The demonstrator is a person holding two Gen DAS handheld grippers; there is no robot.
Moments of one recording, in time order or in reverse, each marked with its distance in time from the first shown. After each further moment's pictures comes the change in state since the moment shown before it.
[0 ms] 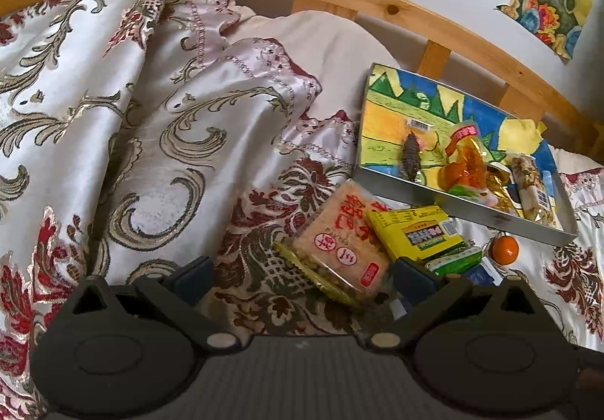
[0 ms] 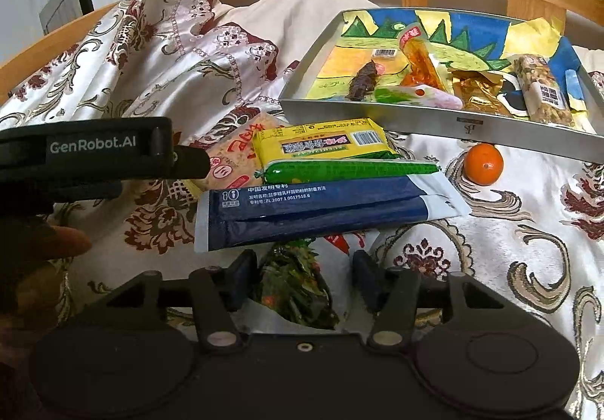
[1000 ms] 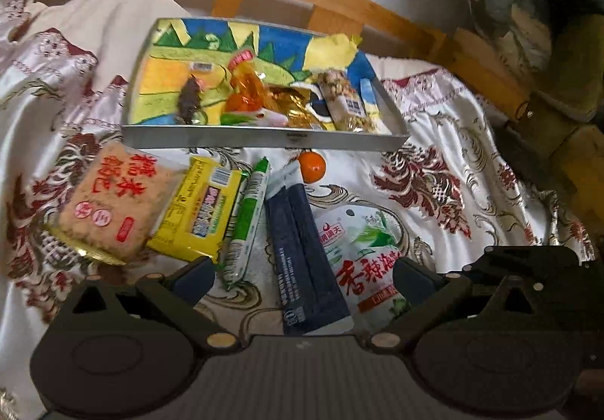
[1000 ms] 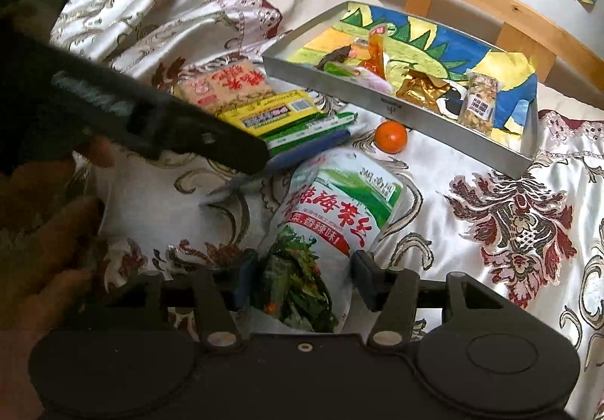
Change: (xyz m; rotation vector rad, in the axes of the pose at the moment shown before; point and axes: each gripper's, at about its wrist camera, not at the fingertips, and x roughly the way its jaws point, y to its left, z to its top) left arm -0.005 -0.096 -0.025 0.283 0.177 -0.446; right arm -0.082 -0.062 -0.035 -0.299 0.101 -0.049
